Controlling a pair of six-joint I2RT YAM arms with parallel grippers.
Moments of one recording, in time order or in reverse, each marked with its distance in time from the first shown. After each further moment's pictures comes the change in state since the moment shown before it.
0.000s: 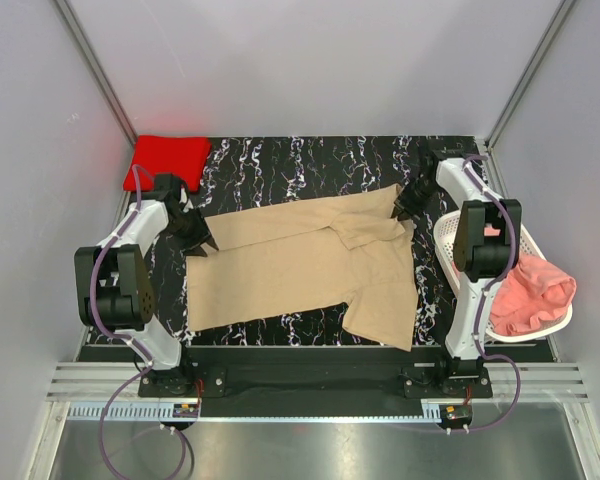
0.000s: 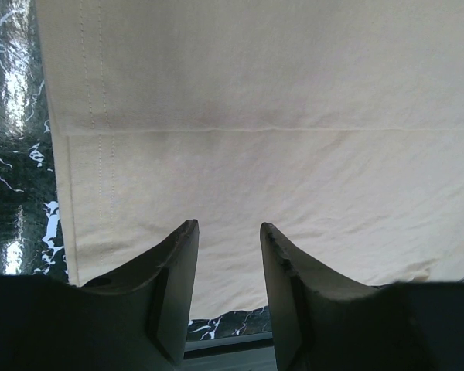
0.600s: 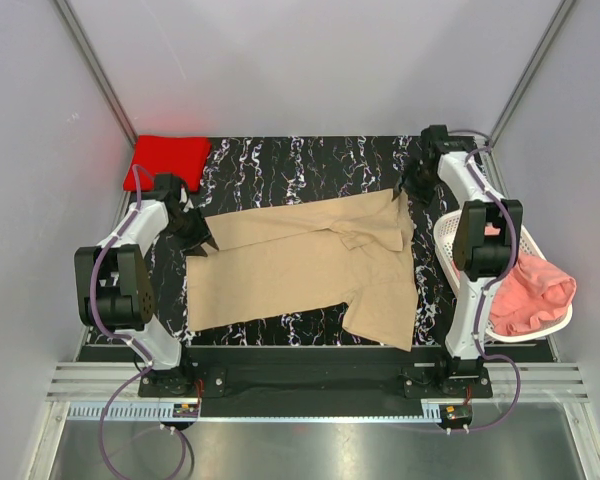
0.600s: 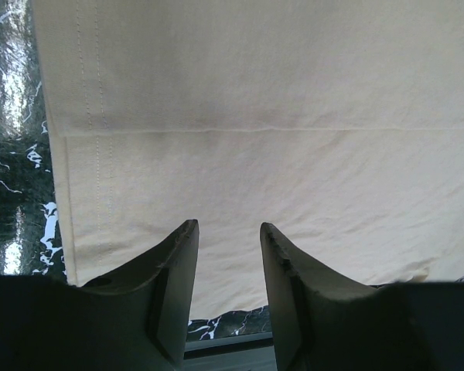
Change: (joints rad) left arm 0.000 0.000 0.000 0.002 0.004 0.000; right arm -0.001 -0.007 0.036 0.089 0.184 -0.127
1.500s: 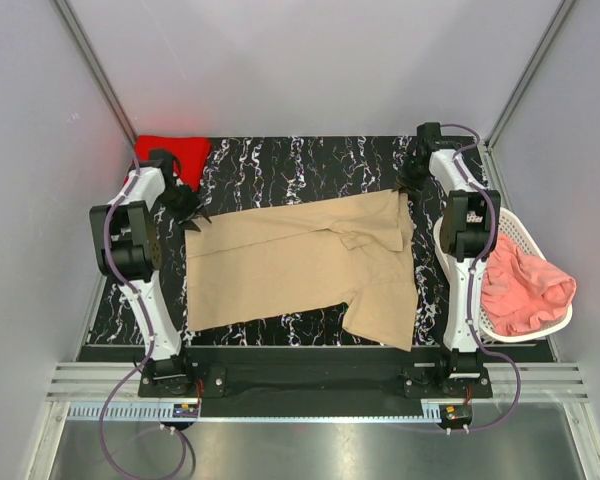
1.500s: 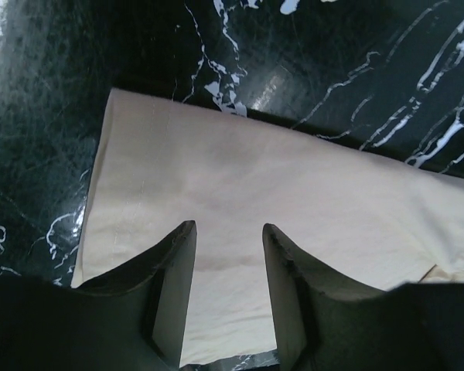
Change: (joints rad) left arm 0.082 0.415 0.465 -0.106 -0.004 -0.095; right arm -0.023 0.323 0.338 0.124 -0.037 -0.070
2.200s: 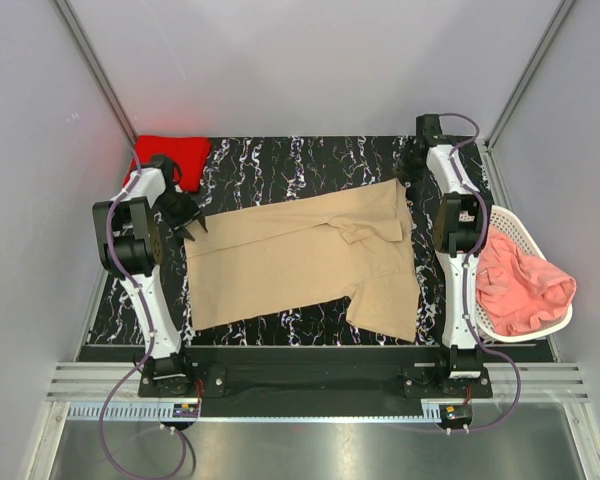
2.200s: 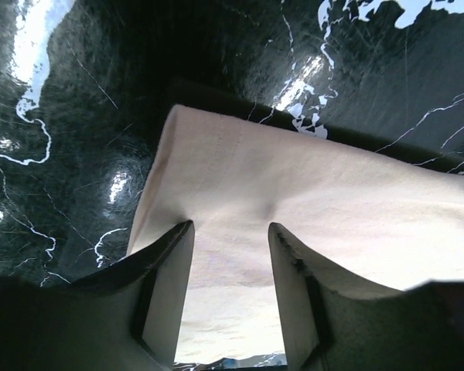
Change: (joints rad) left arm 0.019 0.089 0.041 -0.072 -0.079 0.046; right arm -0.001 0.157 0.251 0.006 0.058 0.012
